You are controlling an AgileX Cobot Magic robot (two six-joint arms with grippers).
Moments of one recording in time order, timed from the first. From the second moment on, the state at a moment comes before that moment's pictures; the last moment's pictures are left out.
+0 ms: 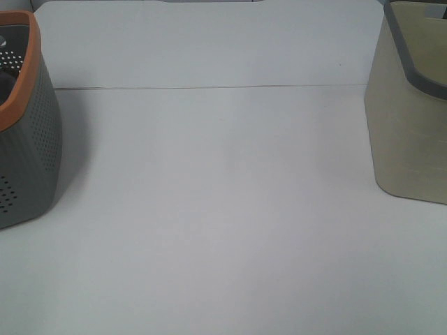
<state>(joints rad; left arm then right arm) -0.03 0.00 -0.50 0.00 1.04 0.01 -0.08 0.00 -0.50 0.05 1.07 -0.03</state>
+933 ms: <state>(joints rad) -0.03 0.00 -0.50 0.00 1.04 0.01 -0.08 0.00 -0.50 0.05 1.07 -0.03</state>
